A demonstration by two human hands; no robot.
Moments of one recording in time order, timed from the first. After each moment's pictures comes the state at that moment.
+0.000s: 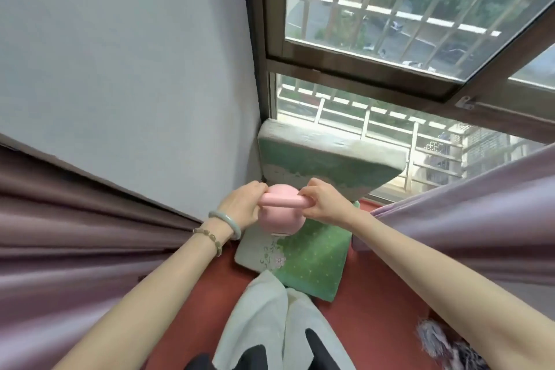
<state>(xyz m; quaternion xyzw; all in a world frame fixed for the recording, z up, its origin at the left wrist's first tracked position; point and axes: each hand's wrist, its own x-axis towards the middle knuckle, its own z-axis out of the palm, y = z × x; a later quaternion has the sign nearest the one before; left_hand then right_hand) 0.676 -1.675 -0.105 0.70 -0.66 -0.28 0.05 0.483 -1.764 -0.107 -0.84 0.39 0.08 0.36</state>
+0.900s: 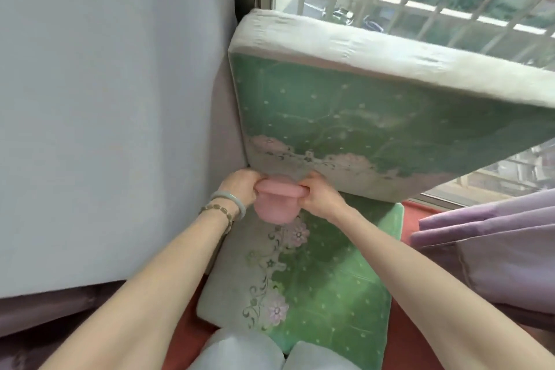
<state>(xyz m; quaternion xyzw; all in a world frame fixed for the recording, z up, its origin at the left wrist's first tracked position) 0.724 -1.806 -0.570 0.72 -0.63 -0.28 0.06 0.536 -1.860 -0.565 -0.79 0.49 0.05 0.37</state>
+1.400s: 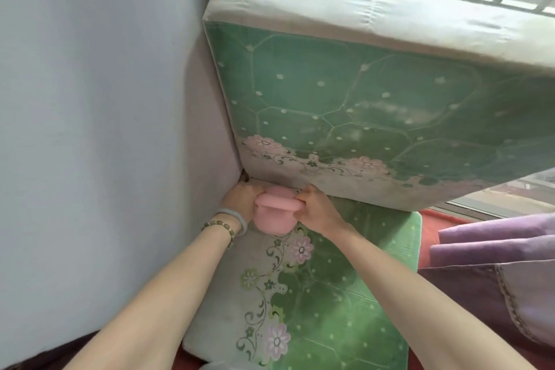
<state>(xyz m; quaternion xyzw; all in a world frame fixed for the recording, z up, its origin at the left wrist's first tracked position) 0.723 -1.829 -0.663 0.72 -0.62 -0.28 0.08 0.541 -1.883 -0.667 -0.79 0.49 0.03 0.37</state>
